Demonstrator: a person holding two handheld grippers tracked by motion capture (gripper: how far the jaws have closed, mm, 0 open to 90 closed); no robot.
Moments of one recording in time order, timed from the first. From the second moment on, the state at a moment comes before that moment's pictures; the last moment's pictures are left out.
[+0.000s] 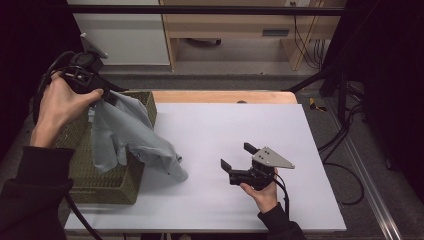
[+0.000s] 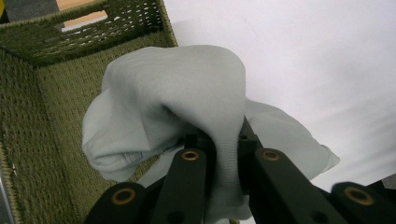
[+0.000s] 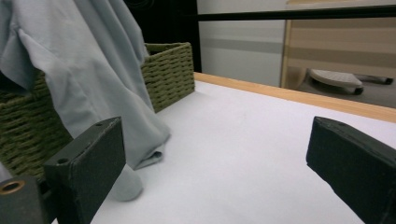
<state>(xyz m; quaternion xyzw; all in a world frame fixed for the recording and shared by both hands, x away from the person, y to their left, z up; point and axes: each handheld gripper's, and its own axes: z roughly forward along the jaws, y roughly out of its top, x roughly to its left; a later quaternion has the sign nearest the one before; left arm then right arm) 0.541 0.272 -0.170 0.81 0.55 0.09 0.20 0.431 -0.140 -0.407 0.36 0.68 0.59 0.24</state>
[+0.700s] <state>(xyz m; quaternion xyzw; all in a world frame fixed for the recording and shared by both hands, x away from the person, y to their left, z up) 0.538 0.279 -0.173 0.80 0.55 0.08 0.20 0.403 -0.180 -0.435 0.38 0.67 0.58 0.26</state>
